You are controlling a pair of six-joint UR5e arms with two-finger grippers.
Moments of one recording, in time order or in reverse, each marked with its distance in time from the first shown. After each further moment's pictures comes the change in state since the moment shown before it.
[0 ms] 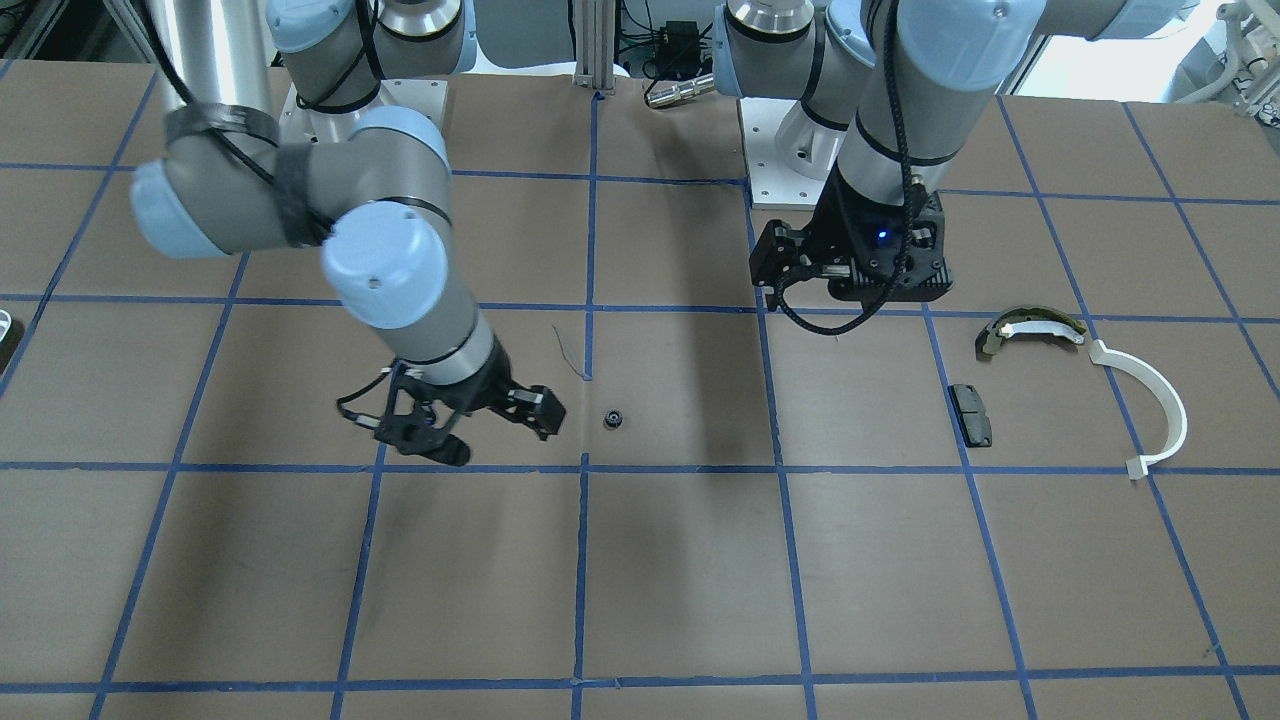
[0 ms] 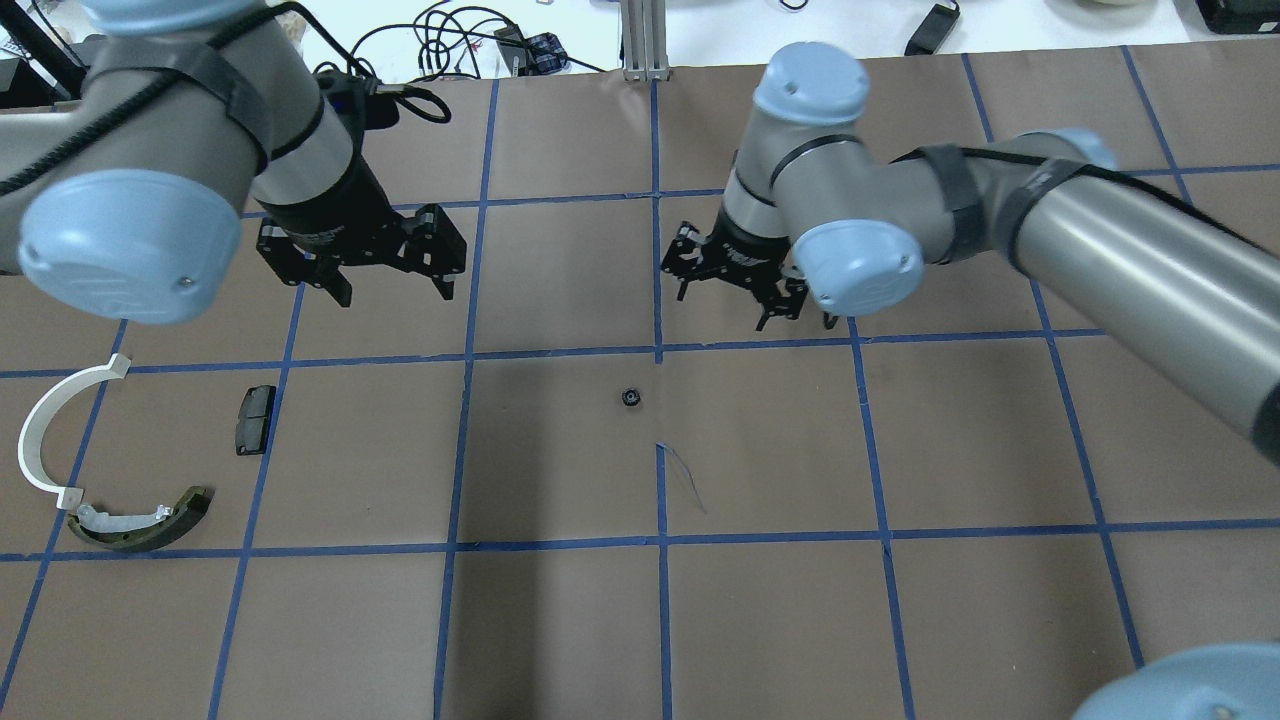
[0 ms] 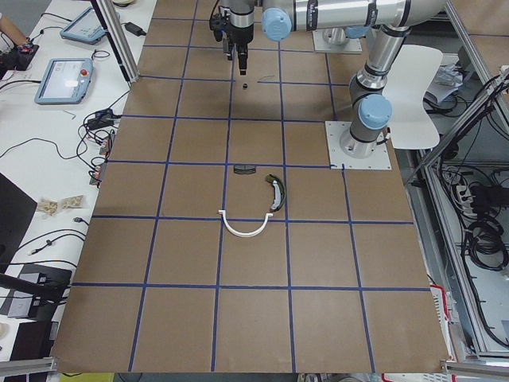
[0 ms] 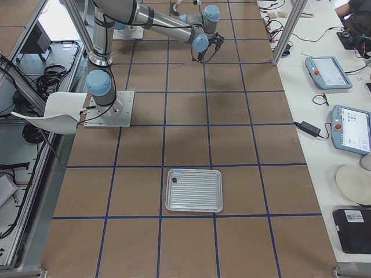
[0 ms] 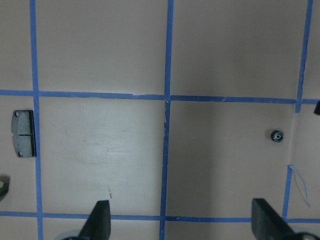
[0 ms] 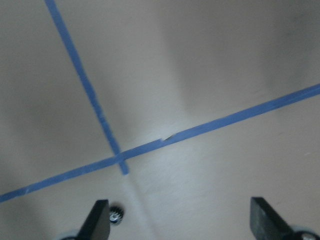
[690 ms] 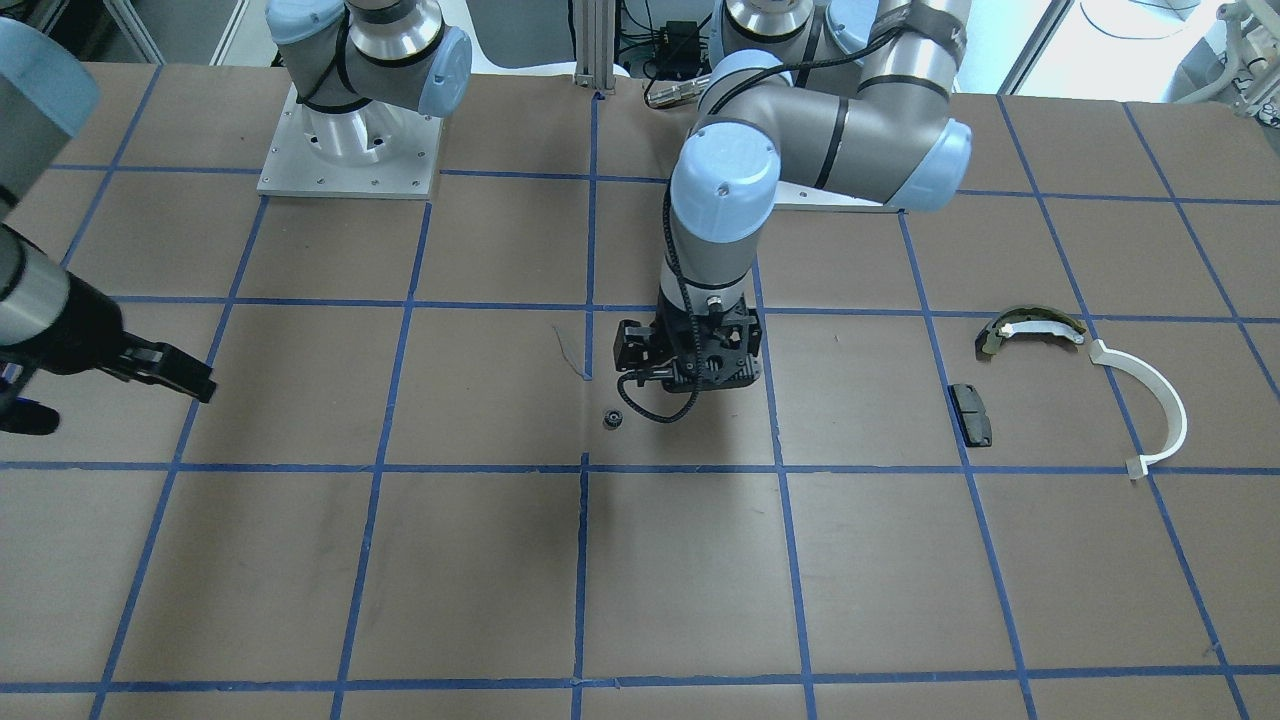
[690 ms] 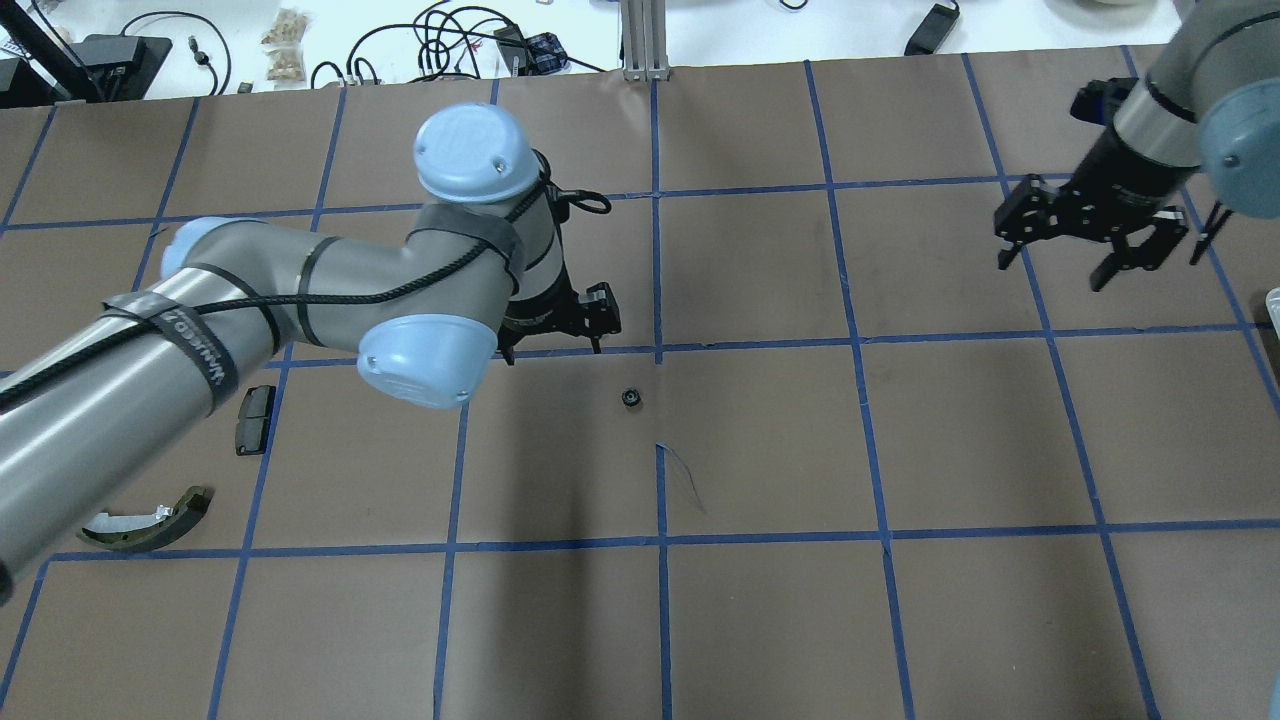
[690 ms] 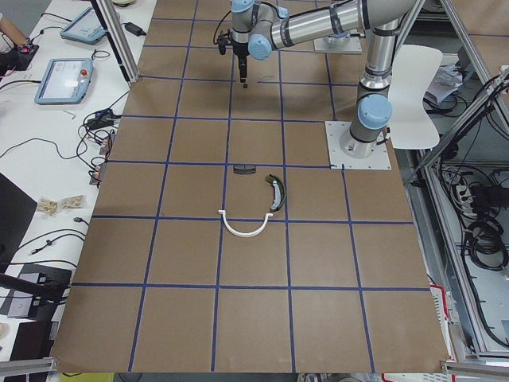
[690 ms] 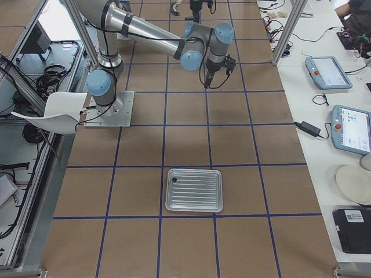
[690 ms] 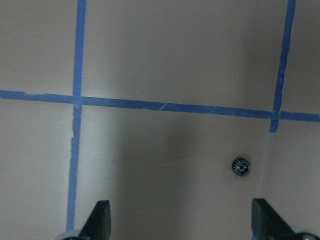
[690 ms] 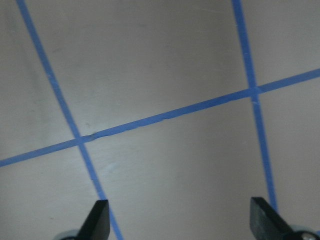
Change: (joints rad) left arm -0.231 -0.244 -0.096 0.312 0.021 -0.343; right arm -0.523 -0.122 -0.003 0.244 -0.142 -0.626
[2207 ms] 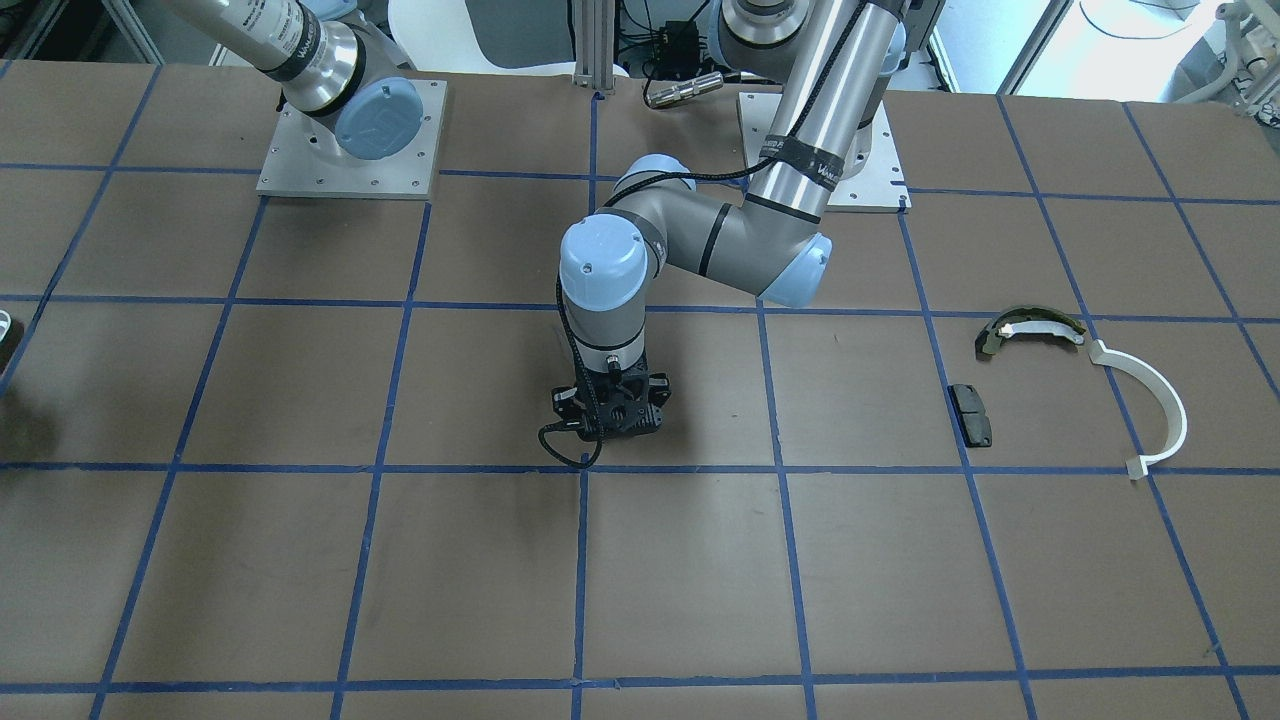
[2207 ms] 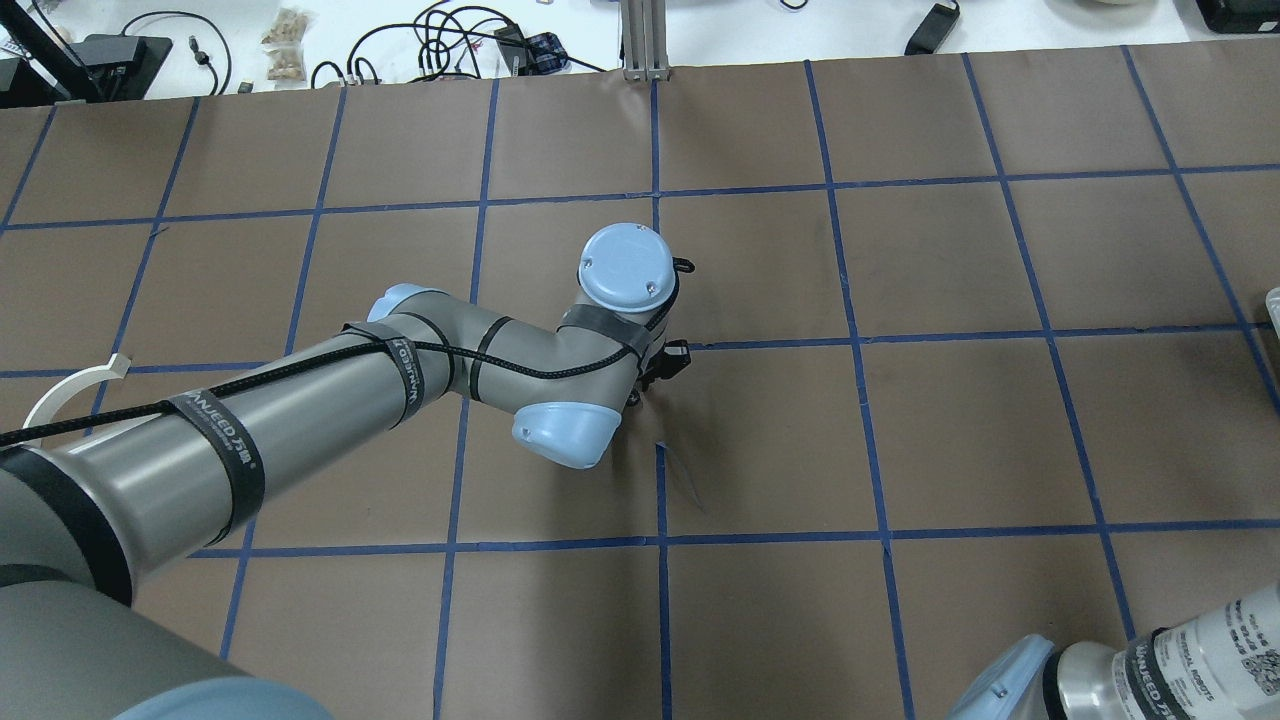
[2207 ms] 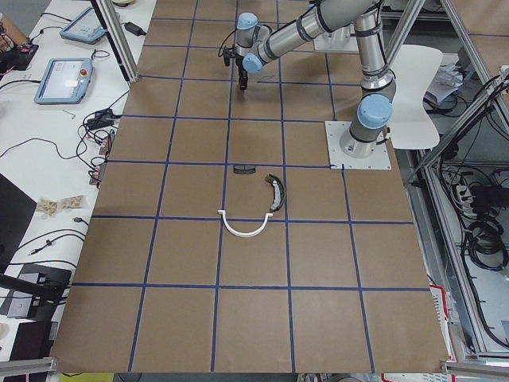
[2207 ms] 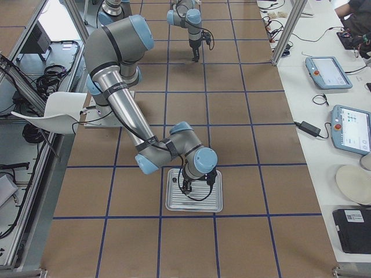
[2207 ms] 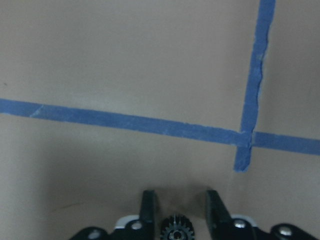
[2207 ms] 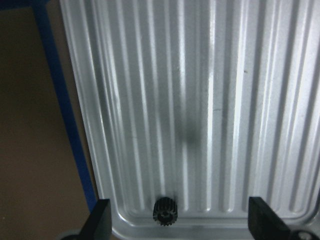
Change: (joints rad) left arm -0.125 -0.225 -0.011 0.309 0.082 -0.120; right arm -0.577 0.366 -0.174 -0.126 -0.166 -0.718
